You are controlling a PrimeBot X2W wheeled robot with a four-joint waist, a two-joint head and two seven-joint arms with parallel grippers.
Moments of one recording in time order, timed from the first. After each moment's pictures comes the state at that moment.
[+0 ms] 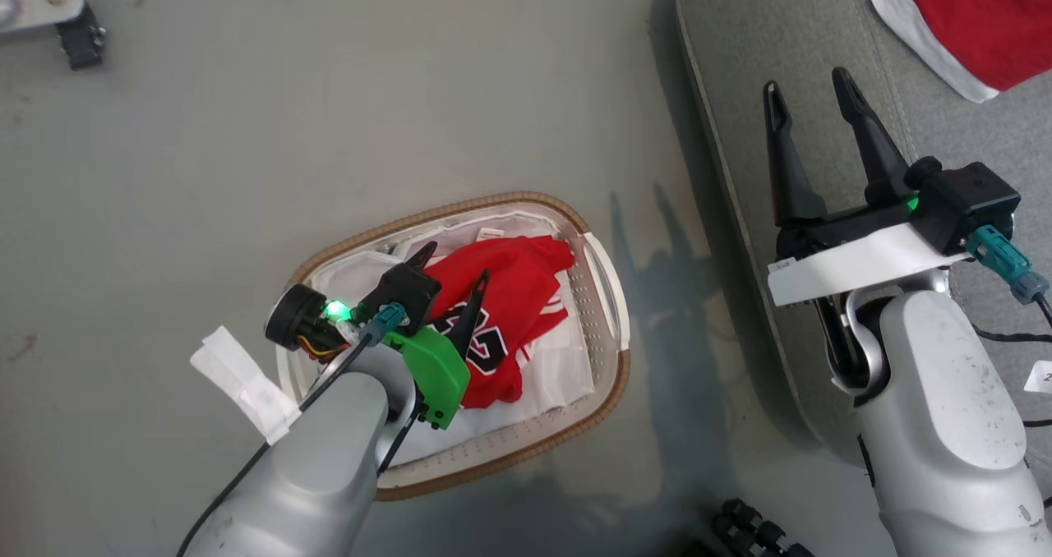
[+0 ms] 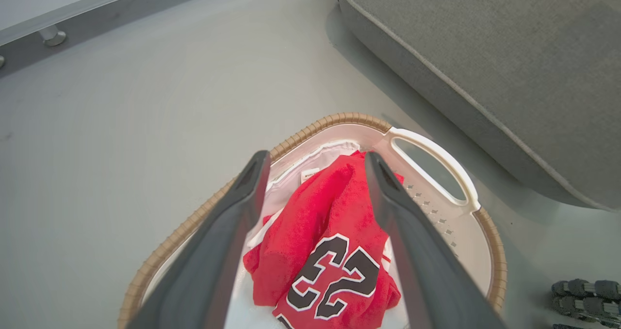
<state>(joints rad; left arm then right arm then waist) -0.65 0.07 -0.66 0.88 -0.27 -0.13 -0.26 -0.49 -0.05 0.06 0.20 0.22 0.13 -0.26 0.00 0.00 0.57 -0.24</state>
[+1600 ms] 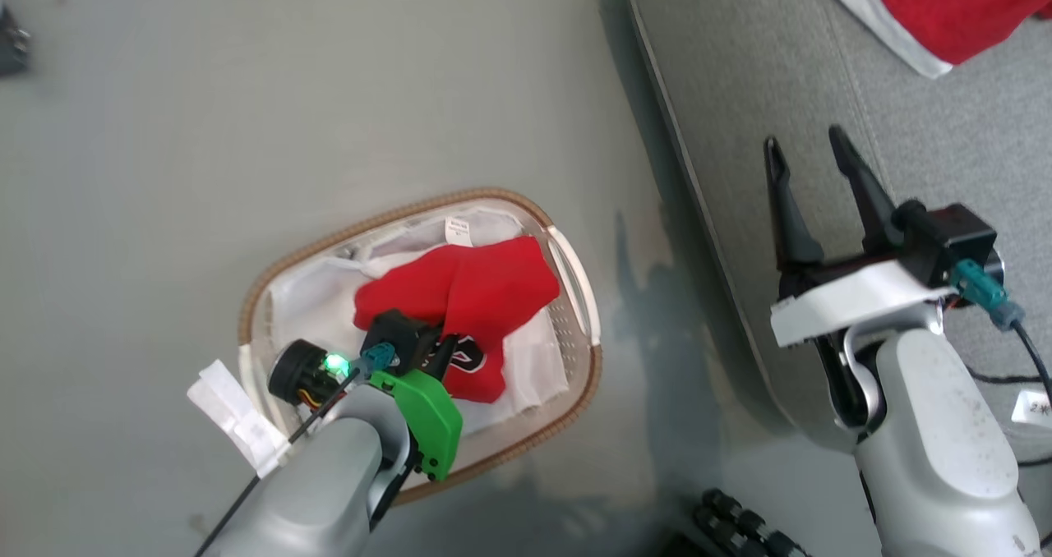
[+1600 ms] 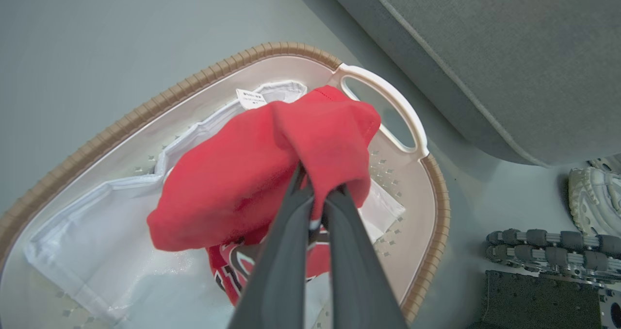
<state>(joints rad) -0.64 0.12 -0.88 0.93 -0.55 -0.13 -0.26 -0.44 -0.05 0.04 0.27 0.20 0.13 -0.26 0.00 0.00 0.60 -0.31</state>
